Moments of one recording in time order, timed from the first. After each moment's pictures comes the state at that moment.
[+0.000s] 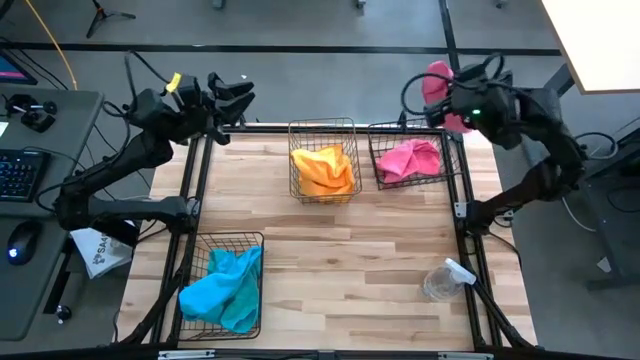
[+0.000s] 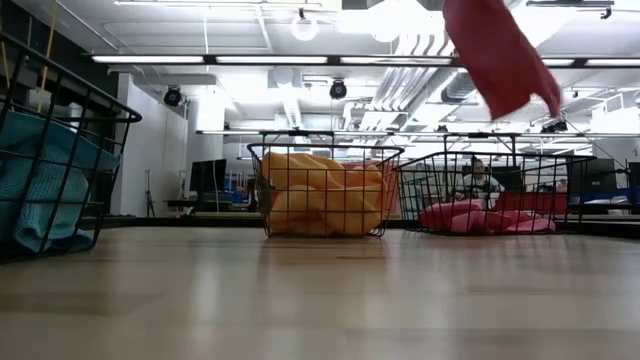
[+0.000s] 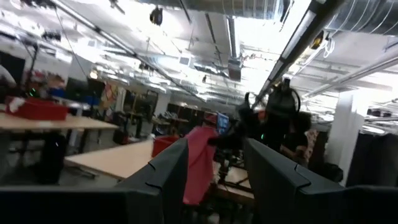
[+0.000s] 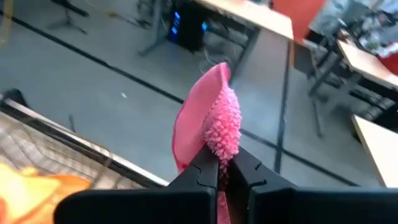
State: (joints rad) left arm 0.53 0.94 1.06 0.27 0.20 -0.31; right arm -0.17 1.39 2.14 -1.52 0.99 0.39
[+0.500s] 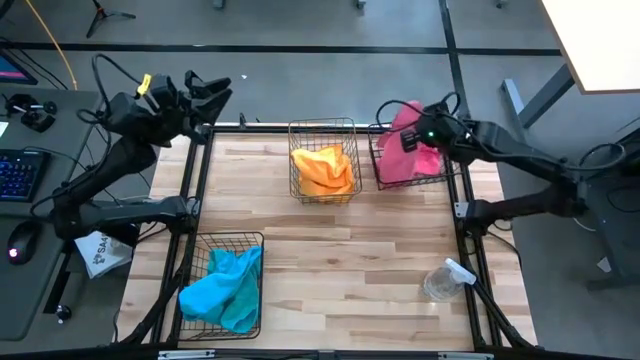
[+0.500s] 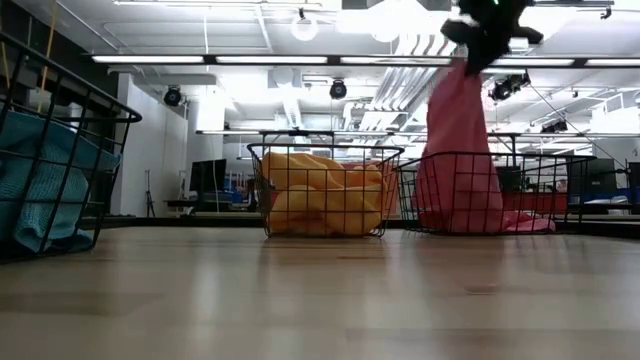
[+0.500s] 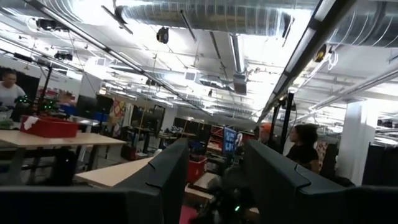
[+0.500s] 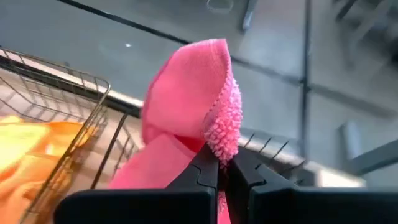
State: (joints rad) left arm 0.58 0.83 1.06 0.22 0.20 -0.31; right arm -0.38 1.14 1.29 -1.04 0.74 0.51
